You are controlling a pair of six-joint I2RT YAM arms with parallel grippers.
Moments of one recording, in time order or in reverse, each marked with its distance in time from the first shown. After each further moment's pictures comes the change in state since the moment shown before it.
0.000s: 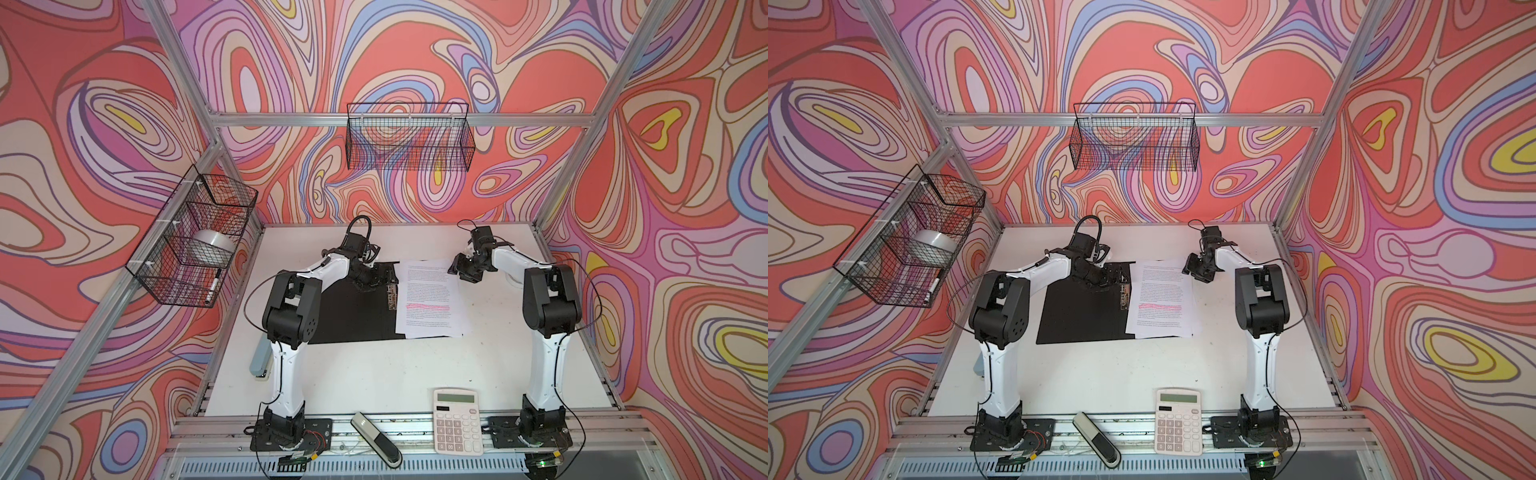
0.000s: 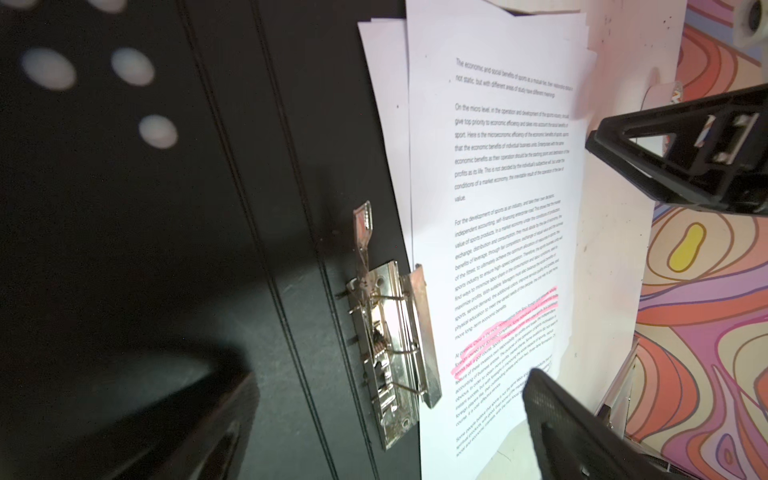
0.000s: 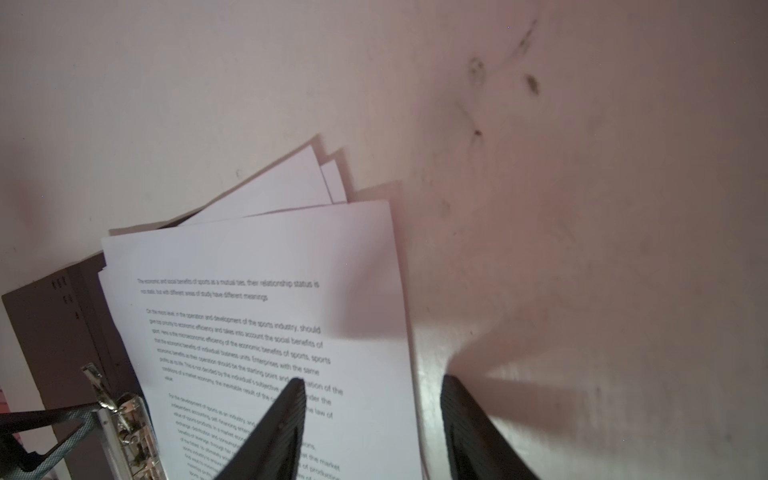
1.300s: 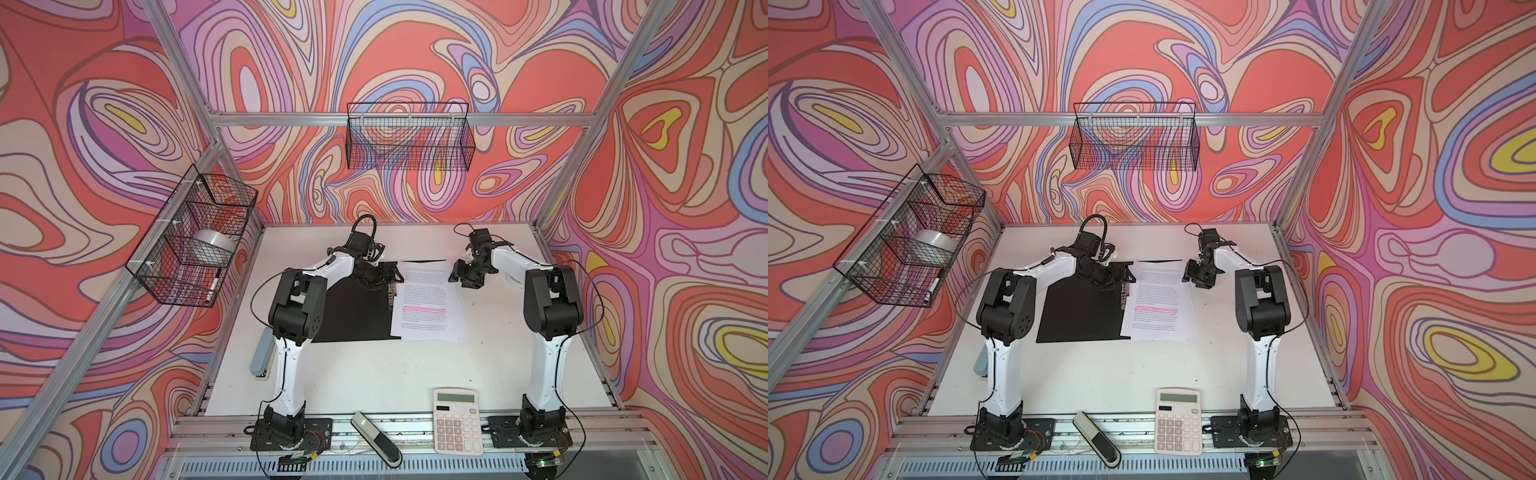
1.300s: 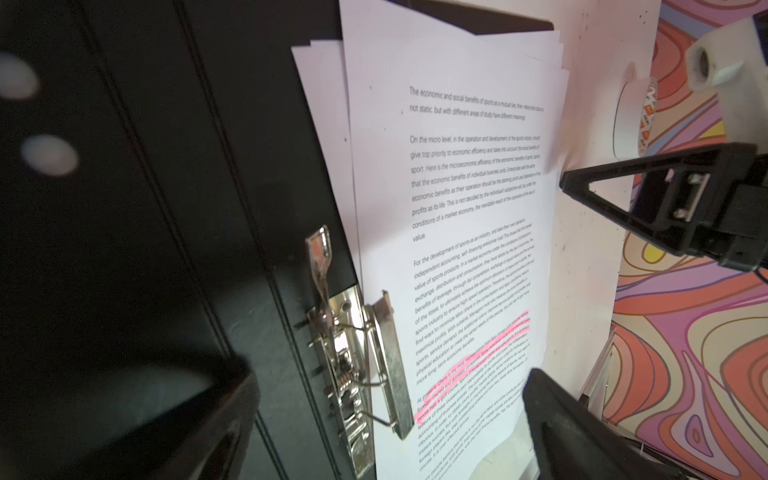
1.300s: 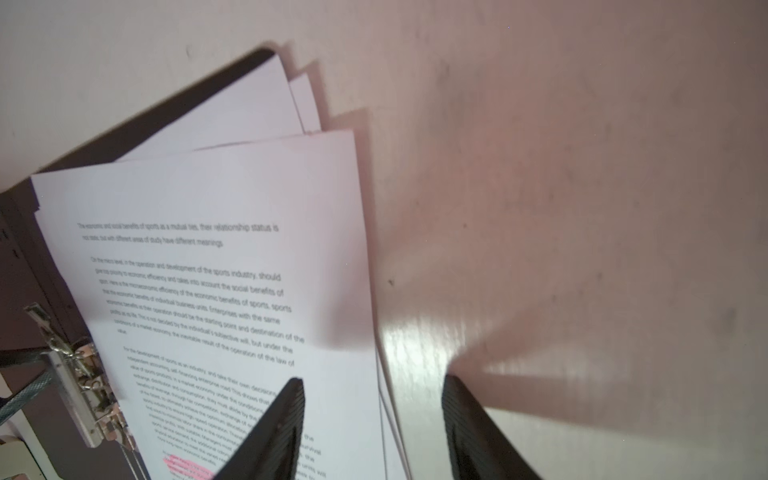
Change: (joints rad) left arm -0.018 0.047 0.055 -0.013 0.046 -0.018; right arm 0.021 -0.050 -0.041 -0.148 0.023 -0.050
